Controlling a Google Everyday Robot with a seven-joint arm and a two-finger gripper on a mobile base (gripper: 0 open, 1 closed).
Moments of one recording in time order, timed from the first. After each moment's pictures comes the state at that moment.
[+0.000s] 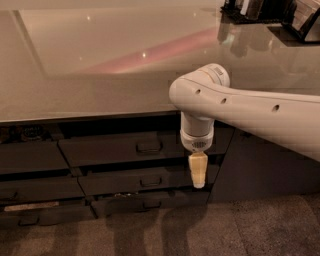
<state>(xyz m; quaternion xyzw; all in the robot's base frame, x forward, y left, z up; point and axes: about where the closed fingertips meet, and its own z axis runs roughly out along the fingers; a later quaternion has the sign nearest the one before) 0.516 -0.118 0.696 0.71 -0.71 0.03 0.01</state>
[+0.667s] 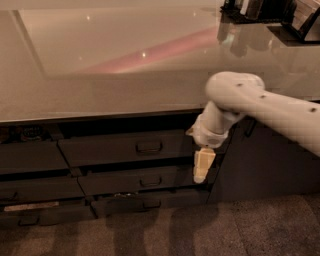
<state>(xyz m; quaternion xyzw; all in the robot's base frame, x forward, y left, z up) 0.537 -0.116 0.682 0.71 -0.69 -0.09 -0.10</state>
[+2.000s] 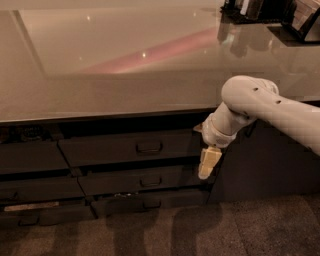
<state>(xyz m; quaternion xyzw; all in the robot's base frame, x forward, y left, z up) 0.558 -0.142 0.677 0.69 -0.71 -0.09 -0.15</state>
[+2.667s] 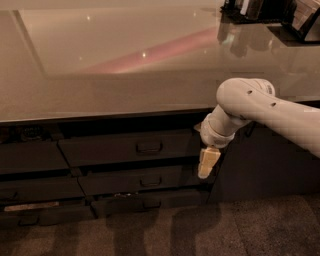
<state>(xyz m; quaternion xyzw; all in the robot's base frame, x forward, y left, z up) 0.563 -0.144 0.675 0.69 -0.71 -0.05 -0.15</state>
